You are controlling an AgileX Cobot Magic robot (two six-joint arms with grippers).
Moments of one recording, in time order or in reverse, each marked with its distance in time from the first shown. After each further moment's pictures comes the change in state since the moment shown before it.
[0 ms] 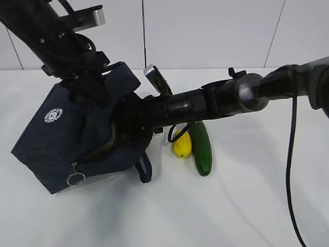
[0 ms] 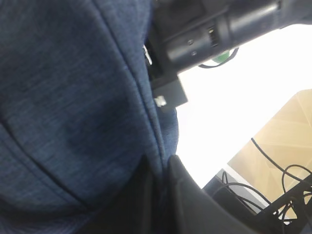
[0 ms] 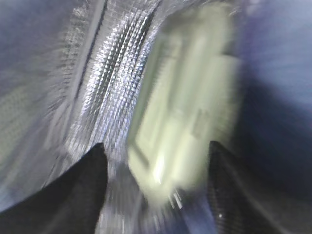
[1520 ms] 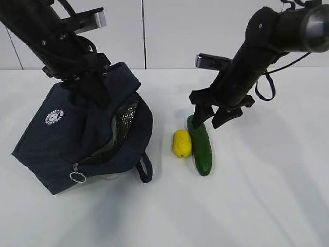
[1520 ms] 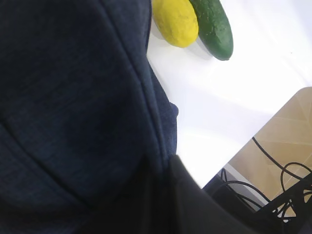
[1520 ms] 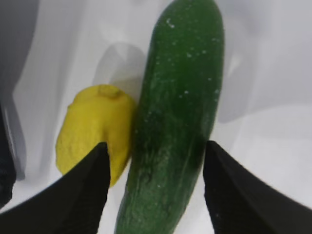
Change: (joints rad) left arm -0.001 0.009 0.000 -0.002 0.000 0.000; right arm -0.176 -0.240 -0.082 -1.317 0.102 0.891
